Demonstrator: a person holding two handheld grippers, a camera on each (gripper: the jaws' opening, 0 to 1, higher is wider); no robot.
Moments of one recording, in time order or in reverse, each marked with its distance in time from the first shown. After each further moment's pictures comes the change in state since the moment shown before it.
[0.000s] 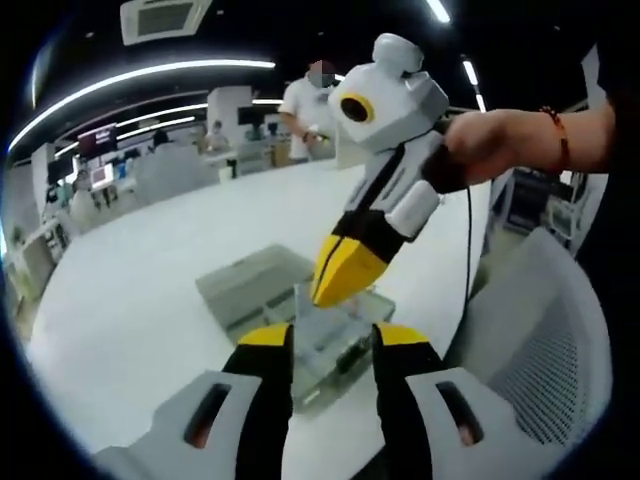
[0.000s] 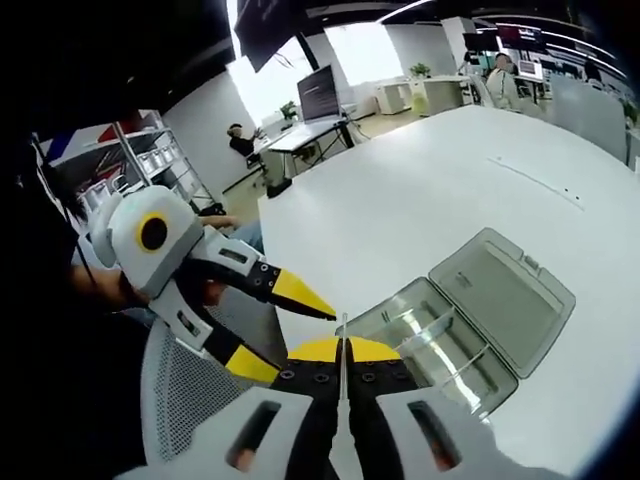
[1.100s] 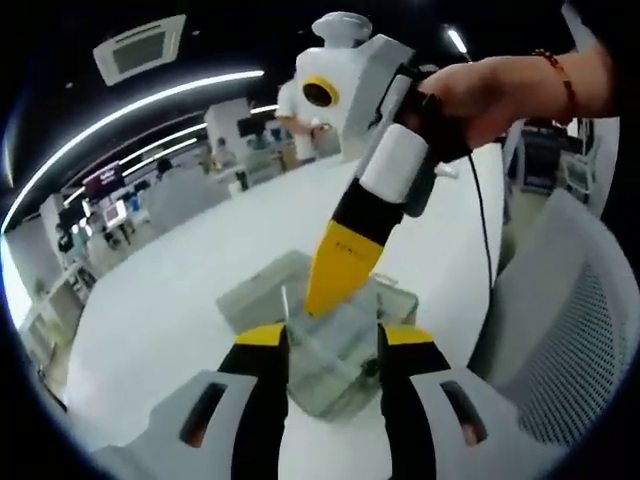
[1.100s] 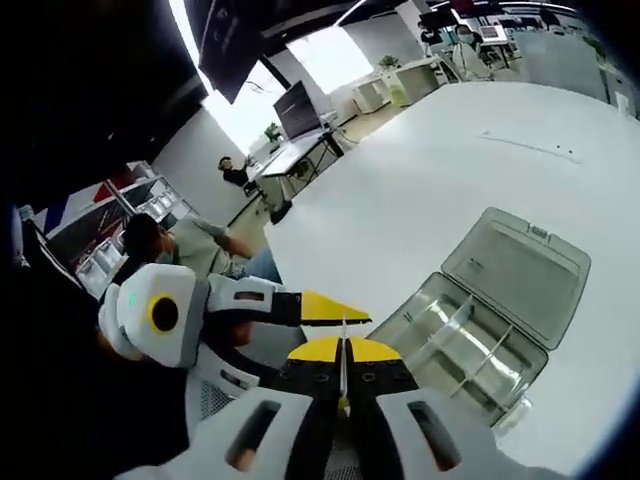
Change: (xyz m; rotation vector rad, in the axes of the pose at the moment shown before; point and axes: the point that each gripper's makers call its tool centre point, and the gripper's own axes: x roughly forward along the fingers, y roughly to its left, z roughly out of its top) left arm 0.009 0.004 0.004 0.196 0.021 0.102; right arm -0.004 0.014 0.015 0.216 -0.035 0.068
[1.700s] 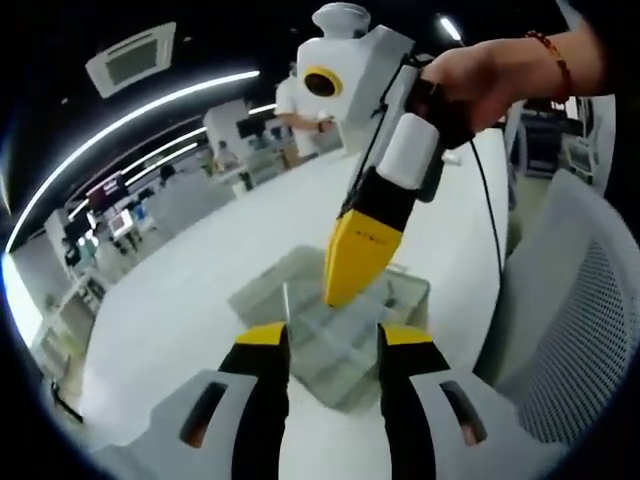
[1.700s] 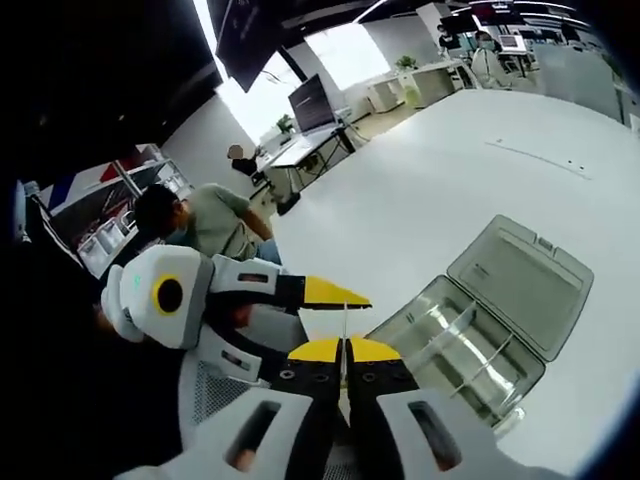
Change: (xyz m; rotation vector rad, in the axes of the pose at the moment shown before) left arm -0.003 0.010 -0.008 0.050 0.024 0.035; right arm 0.000 0.002 -0.003 -0.072 0.008 0.005
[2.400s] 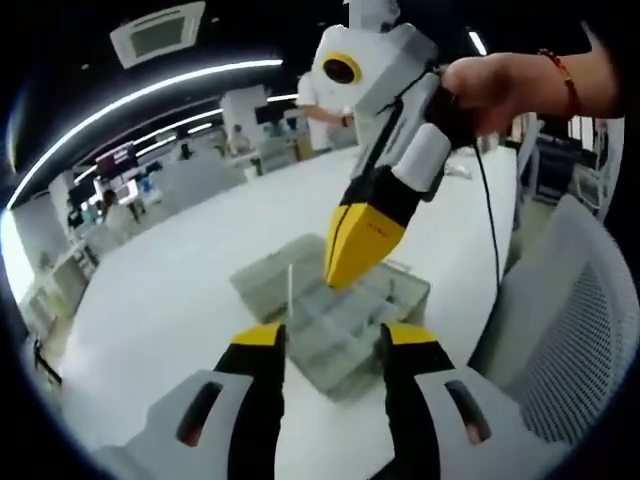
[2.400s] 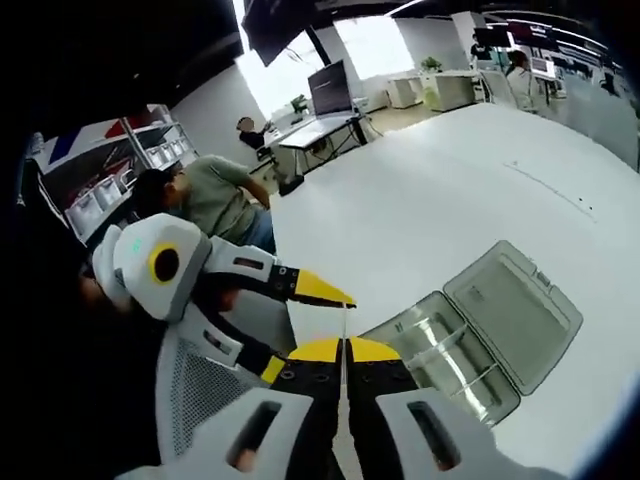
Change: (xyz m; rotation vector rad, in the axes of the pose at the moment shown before) left arm -0.012 0.007 -0.011 -0.178 0.018 0.008; right arm 0.006 -0.004 0.008 -0.198 0.066 -0.034
